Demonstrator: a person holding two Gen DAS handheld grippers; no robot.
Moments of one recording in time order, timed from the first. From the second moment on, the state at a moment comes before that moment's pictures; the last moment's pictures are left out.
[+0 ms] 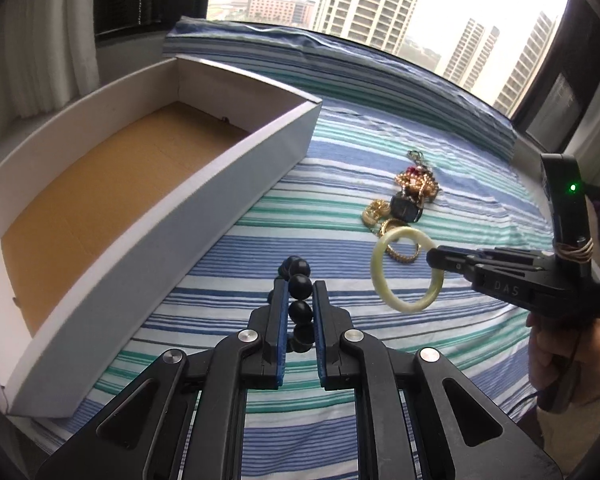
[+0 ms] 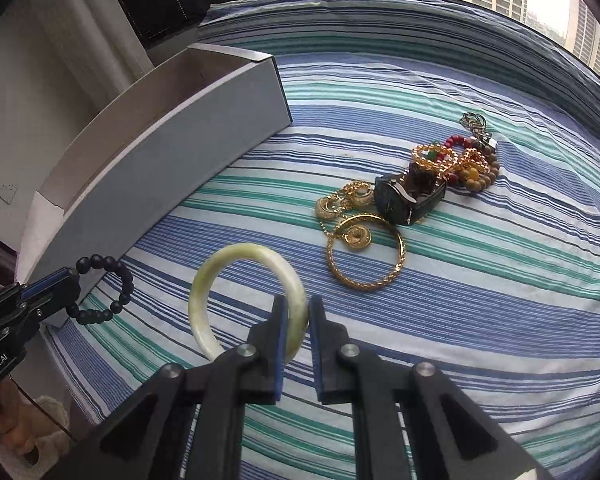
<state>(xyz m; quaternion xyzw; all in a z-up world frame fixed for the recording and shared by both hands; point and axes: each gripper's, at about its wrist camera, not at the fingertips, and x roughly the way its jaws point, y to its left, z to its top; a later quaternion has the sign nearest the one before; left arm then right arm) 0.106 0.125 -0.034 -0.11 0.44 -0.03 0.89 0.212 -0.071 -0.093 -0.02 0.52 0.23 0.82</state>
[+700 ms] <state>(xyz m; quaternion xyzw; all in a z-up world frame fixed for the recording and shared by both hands) 0.107 0.316 0.052 -0.14 0.37 0.15 0.91 0.218 0.130 0.033 -0.02 0.41 0.41 0.81</state>
